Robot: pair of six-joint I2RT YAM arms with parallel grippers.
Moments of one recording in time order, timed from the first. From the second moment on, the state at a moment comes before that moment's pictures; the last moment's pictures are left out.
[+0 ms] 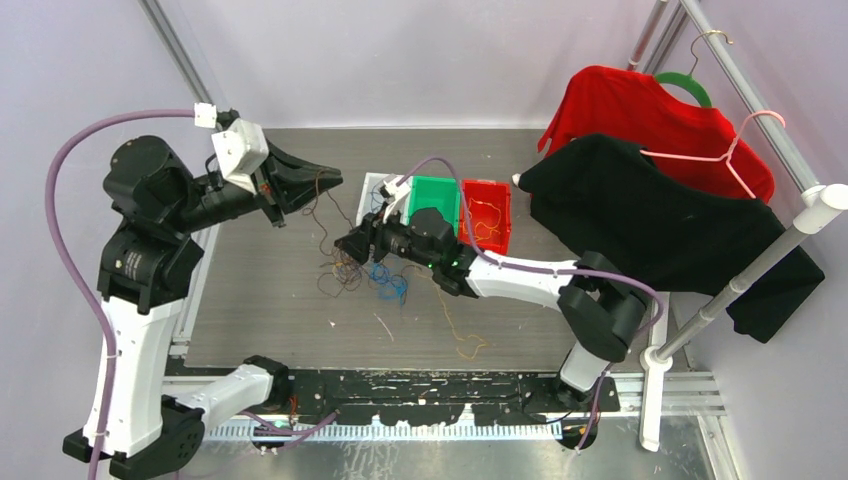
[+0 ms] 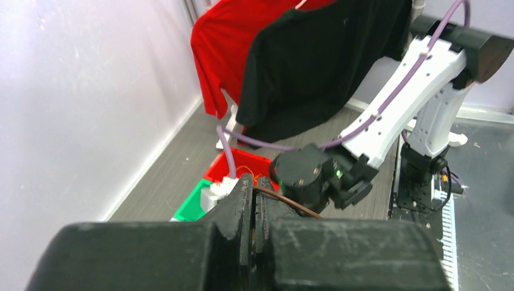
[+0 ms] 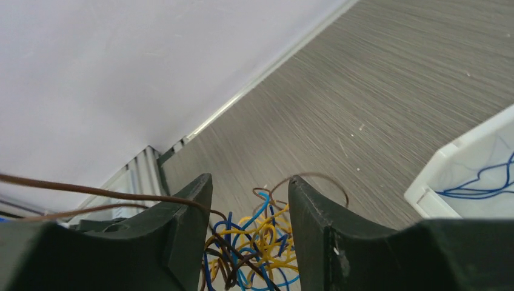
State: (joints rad) left arm -0.34 1.02 1.69 -0.61 0.84 0.14; right arm 0.96 1.64 1.02 0.59 -0.16 0.48
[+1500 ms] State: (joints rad) left arm -0.49 1.30 1.87 -0.52 0.71 0.24; right arm 0.96 1.24 0.90 0.25 0.37 0.31
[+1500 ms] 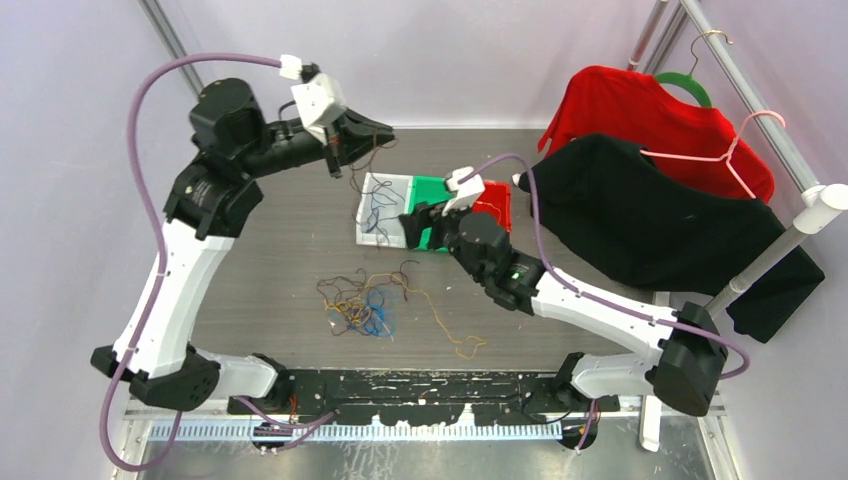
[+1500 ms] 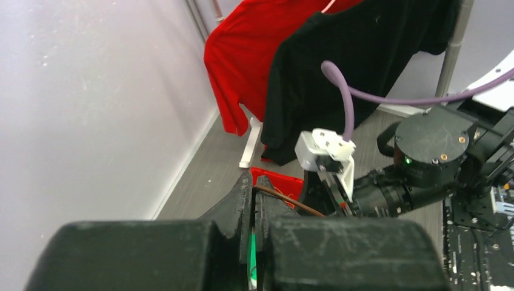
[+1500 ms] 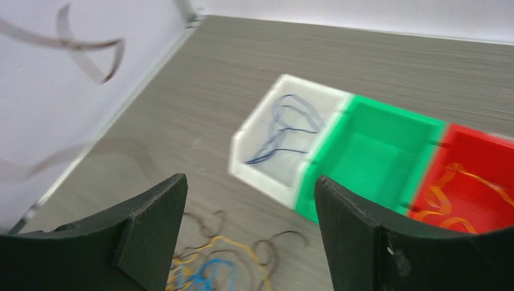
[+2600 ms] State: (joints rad) left arm -0.60 1.83 2.08 -0.47 0.57 0.49; right arm 0.64 1.05 0.73 0.16 0.20 0.34
